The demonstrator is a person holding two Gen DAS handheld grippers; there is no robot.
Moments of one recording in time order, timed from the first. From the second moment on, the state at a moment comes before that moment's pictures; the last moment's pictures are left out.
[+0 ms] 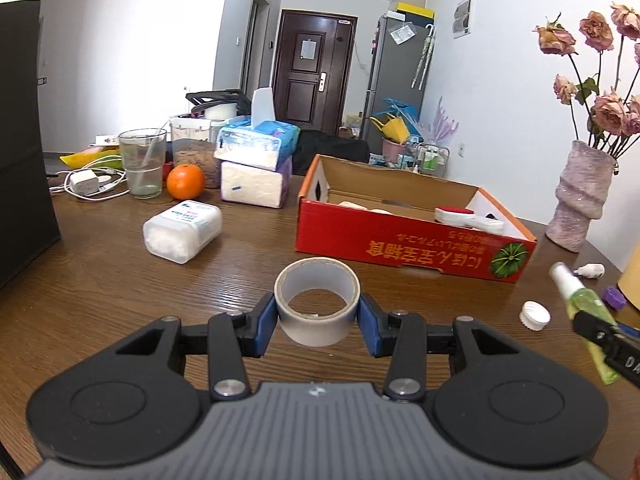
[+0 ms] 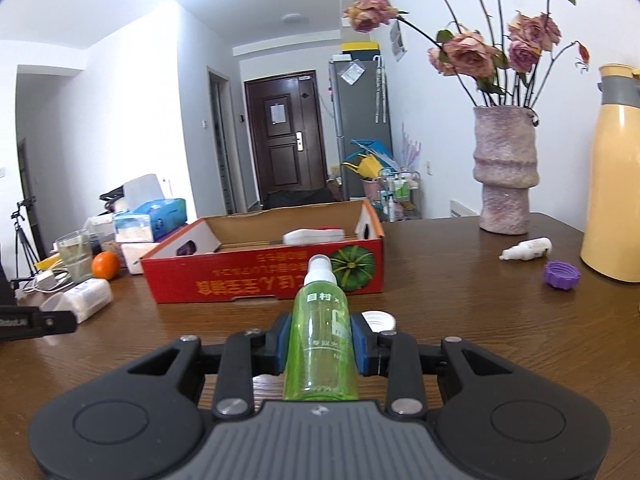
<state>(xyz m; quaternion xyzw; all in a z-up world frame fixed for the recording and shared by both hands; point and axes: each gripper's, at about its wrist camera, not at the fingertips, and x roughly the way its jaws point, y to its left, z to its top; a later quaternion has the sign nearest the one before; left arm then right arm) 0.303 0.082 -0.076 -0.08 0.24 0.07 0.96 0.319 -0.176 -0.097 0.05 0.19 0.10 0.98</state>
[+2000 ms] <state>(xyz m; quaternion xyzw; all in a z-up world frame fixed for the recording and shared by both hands) 0.456 0.095 -0.037 -0.12 0.22 0.07 0.97 0.449 -0.117 -0.070 0.07 0.15 0.12 0.98</state>
